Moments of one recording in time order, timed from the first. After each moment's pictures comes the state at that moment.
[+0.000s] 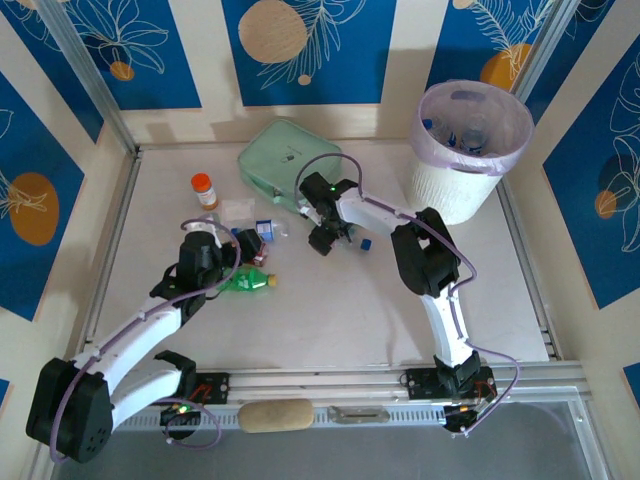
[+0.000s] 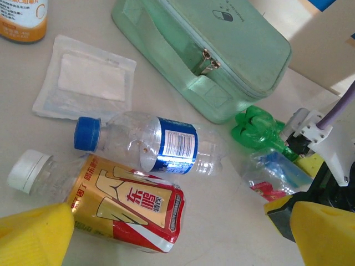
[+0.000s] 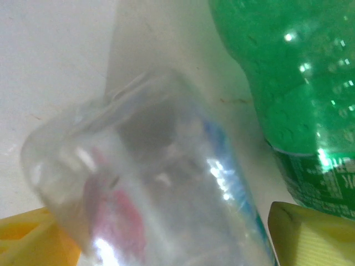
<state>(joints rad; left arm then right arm) -0.38 0.99 0.48 0.03 -0.05 -0.65 0.66 2.17 1.74 -0.93 0.17 -0.24</state>
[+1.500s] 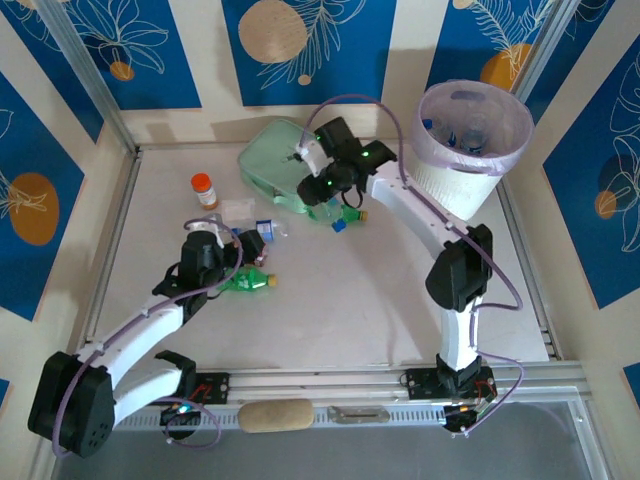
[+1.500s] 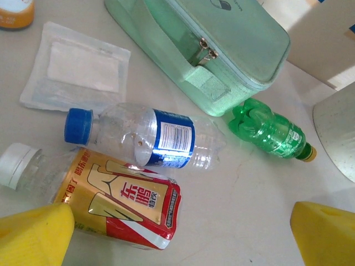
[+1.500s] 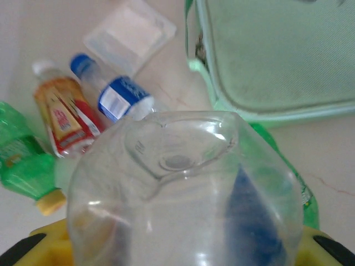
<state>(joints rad) -0.38 1.03 0.48 0.06 0.00 -0.66 0.59 1.93 1.99 -0.96 -0.18 -0.09</state>
